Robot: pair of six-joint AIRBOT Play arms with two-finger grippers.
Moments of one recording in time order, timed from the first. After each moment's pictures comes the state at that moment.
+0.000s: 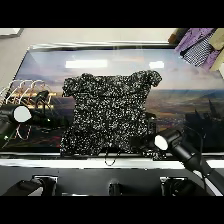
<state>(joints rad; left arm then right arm) -0.25 -1.02 0.92 1.39 -1.24 -1.86 0.59 -0.94 0.63 -1.38 0.98 2.21</state>
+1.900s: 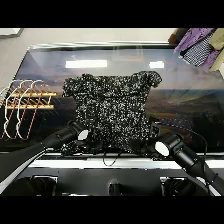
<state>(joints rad) -0.79 -1.40 0.90 1.41 -1.06 -2.09 0.63 -0.87 0.60 -1.39 1.03 2.40</state>
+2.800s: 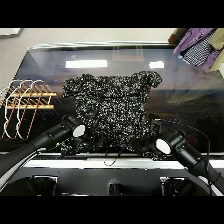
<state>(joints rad) -0.79 -1.33 0.99 1.38 -1.15 -2.07 0.63 -0.87 0.67 -1.43 1.11 2.37</state>
